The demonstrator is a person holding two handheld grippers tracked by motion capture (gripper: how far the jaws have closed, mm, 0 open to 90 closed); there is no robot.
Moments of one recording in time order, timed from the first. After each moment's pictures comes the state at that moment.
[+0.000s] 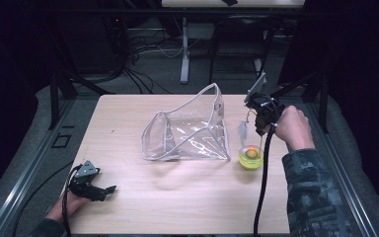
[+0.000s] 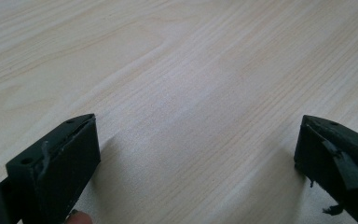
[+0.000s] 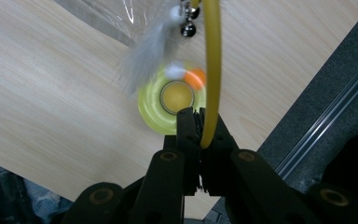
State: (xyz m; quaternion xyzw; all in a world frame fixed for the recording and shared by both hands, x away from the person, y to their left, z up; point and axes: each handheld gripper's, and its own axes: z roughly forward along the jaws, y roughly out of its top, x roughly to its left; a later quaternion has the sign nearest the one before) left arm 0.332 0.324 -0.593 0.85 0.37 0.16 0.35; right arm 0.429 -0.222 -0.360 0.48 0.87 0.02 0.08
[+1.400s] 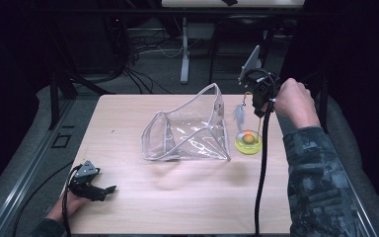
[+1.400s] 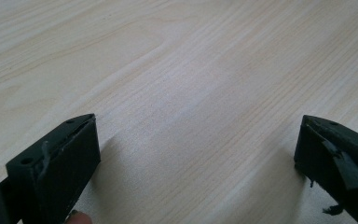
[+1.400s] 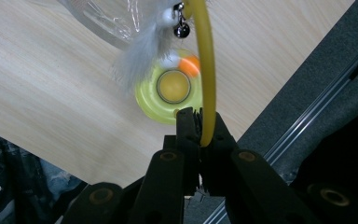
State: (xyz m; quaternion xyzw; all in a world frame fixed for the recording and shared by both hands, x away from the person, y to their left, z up) left arm 0.332 0.324 -0.592 0.85 0.37 0.15 0.35; right arm 0.443 -0.199 -0.293 0.45 0.89 0.00 0.08
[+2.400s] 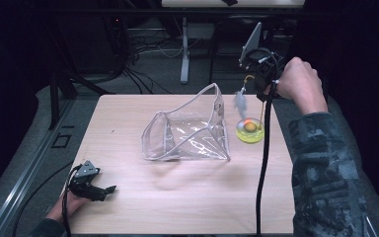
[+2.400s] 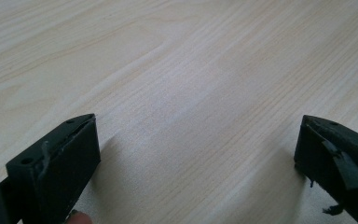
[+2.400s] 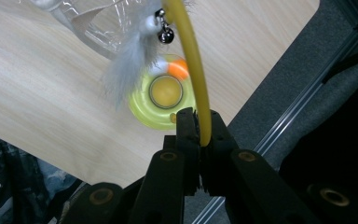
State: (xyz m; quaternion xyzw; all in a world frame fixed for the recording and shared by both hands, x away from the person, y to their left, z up) left arm 0.332 0.324 -0.592 0.85 0.37 0.15 0.35; right arm 0.446 -0.192 -0.245 0.45 0.88 0.00 0.11
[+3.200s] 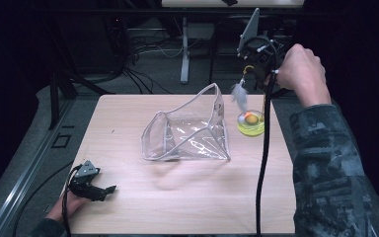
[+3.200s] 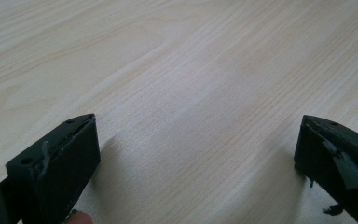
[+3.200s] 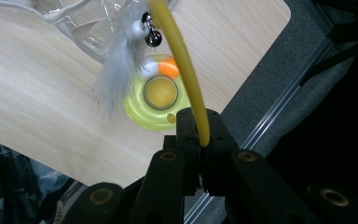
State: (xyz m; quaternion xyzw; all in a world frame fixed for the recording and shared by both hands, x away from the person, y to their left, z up) left arm 0.332 0.324 -0.592 0.85 0.37 0.15 0.35; right arm 0.441 -0.181 -0.217 0.45 0.88 -0.01 0.14
